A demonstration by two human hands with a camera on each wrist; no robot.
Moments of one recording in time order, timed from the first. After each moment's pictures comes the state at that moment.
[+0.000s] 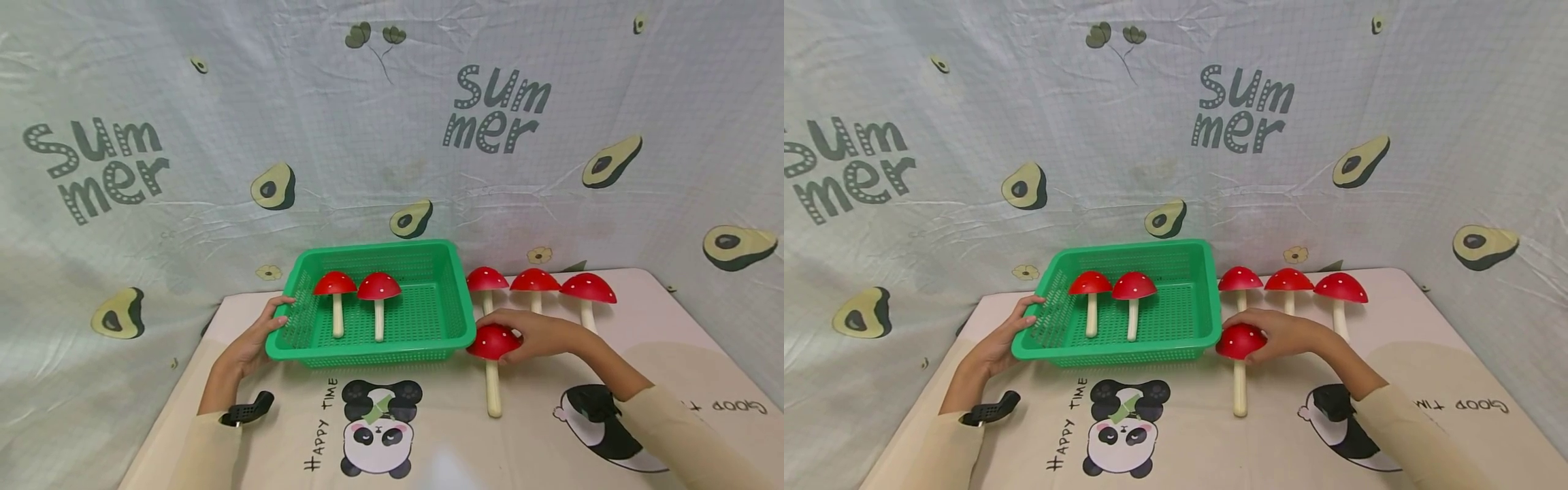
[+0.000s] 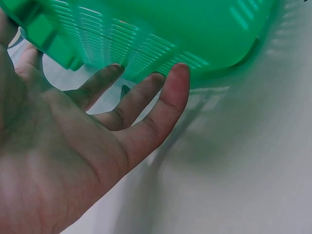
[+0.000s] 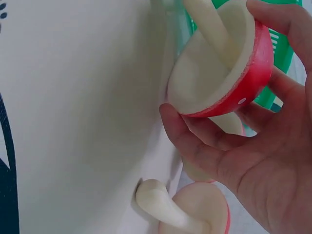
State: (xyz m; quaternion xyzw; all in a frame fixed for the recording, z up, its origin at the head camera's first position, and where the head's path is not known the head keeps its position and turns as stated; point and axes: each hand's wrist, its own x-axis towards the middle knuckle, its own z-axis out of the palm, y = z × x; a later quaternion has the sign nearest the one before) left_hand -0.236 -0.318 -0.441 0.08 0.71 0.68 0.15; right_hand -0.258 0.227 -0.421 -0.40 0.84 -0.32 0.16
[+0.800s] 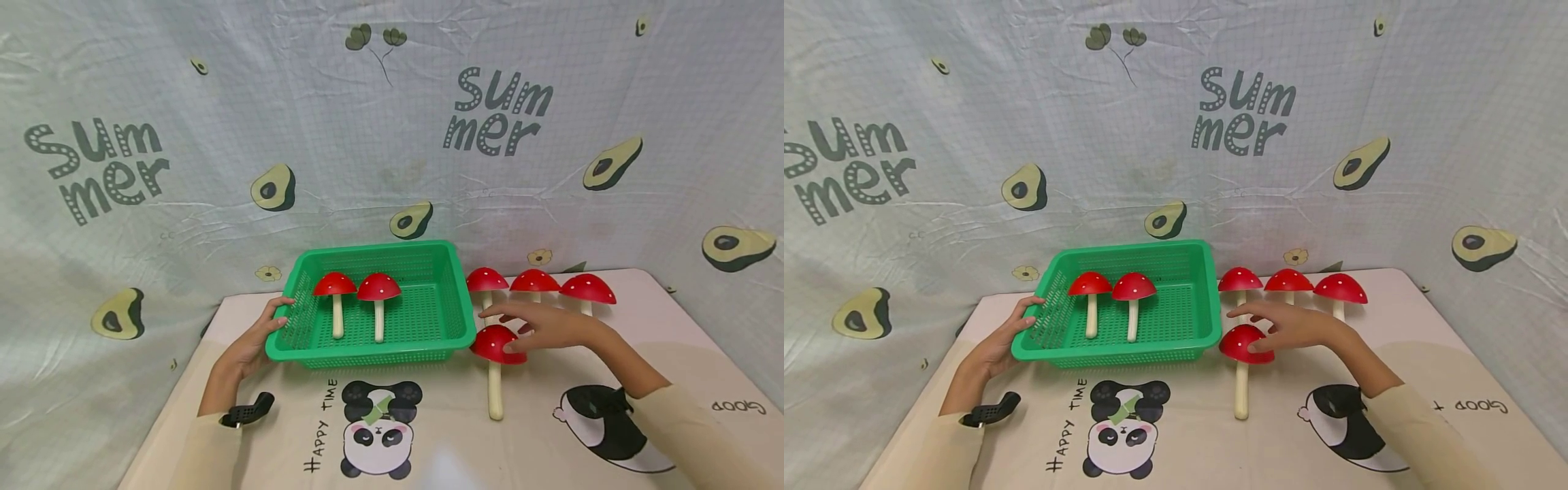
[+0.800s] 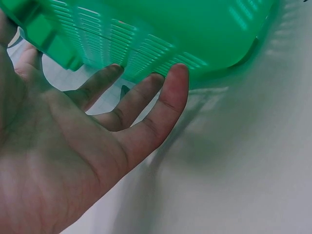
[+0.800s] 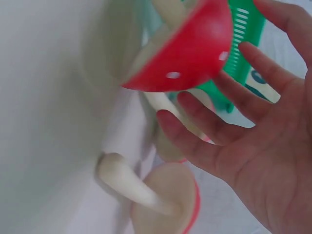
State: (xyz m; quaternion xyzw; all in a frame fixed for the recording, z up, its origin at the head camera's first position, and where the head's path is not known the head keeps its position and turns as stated) left_hand -0.234 -0.316 -0.440 0.06 0.72 0.68 0.15; right_hand -0.259 0.239 -0.393 -0.39 0.85 -0.31 0.17
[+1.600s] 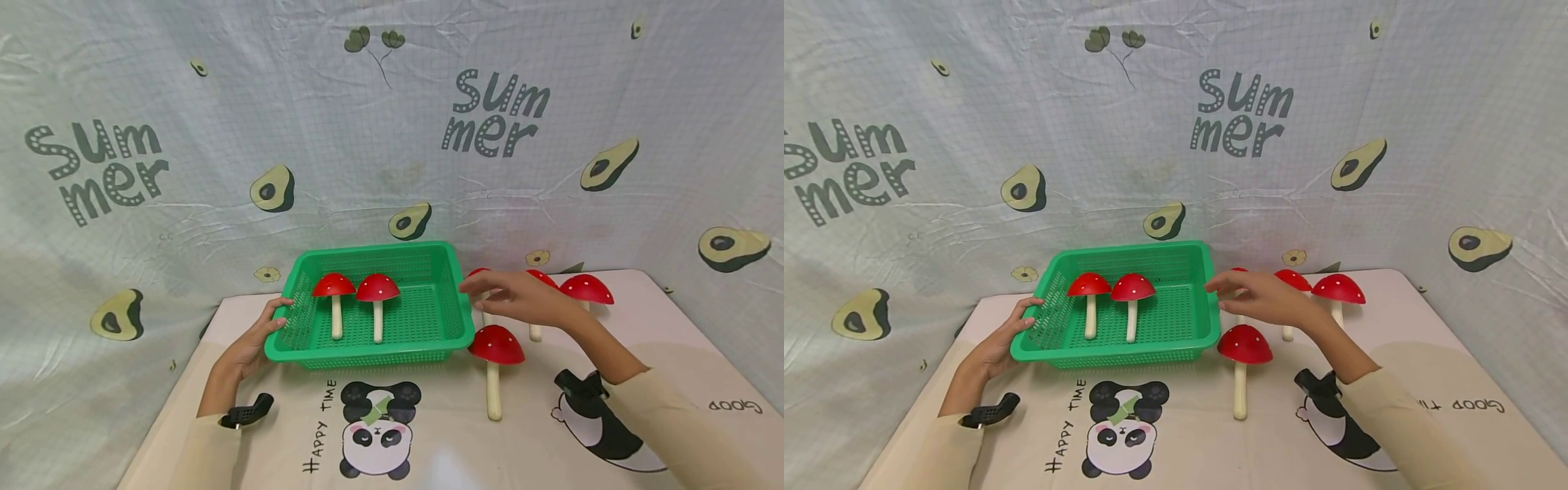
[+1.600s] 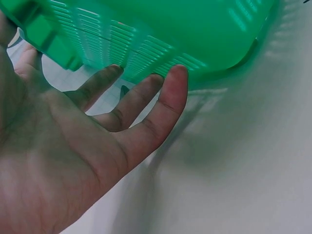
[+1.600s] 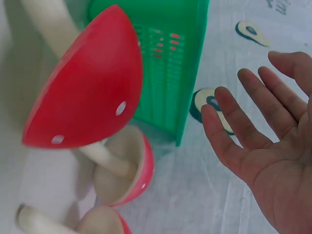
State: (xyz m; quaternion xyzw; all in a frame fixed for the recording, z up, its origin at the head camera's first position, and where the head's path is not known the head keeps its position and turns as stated) left_hand -0.232 -0.316 -0.439 0.06 0.72 0.68 0.15; right_hand -0.267 0.204 -0.359 -0.40 0.84 -0.36 0.06
